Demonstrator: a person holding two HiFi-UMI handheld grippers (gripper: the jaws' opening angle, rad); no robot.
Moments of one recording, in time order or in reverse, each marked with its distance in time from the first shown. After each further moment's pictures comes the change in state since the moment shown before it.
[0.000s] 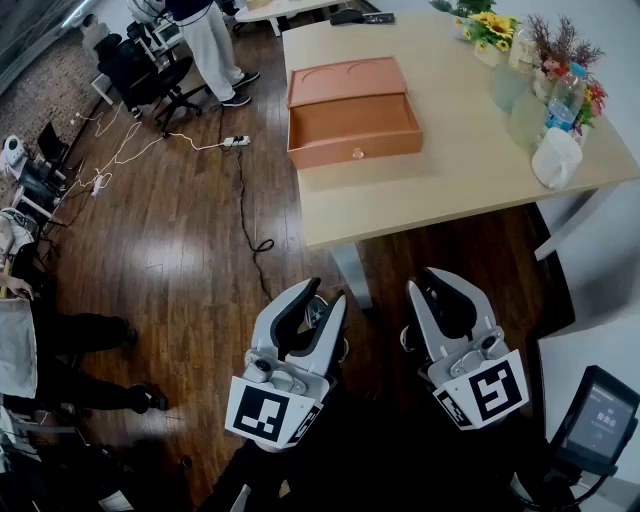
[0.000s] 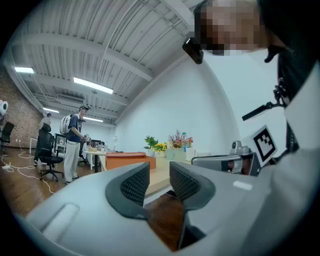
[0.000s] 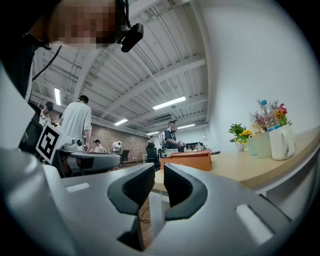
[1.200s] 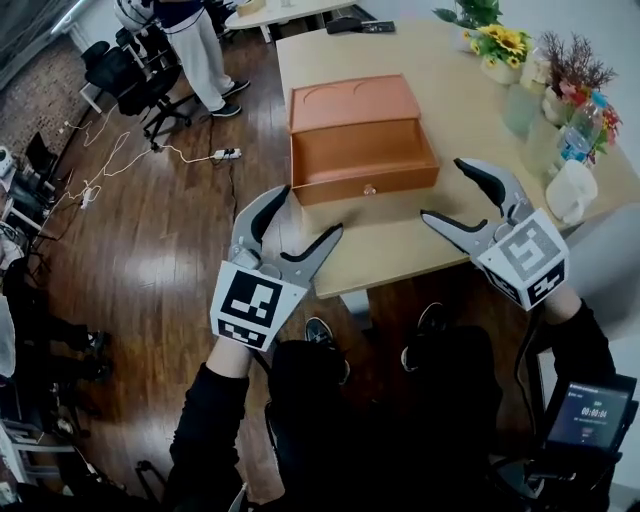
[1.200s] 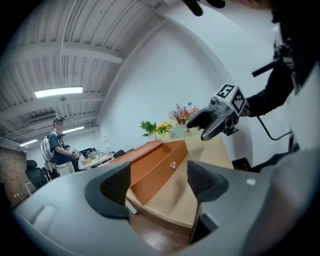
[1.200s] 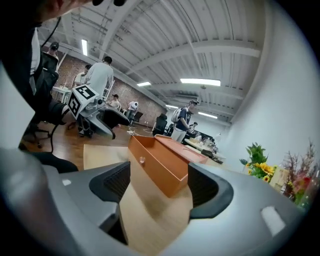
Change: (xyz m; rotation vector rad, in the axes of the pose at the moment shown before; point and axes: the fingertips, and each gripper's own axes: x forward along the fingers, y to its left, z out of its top) left arm 0.149 0.133 -0.014 0.377 0.230 -0.131; right arm 0.140 -0.143 -0.004 -0.443 0.357 0.134
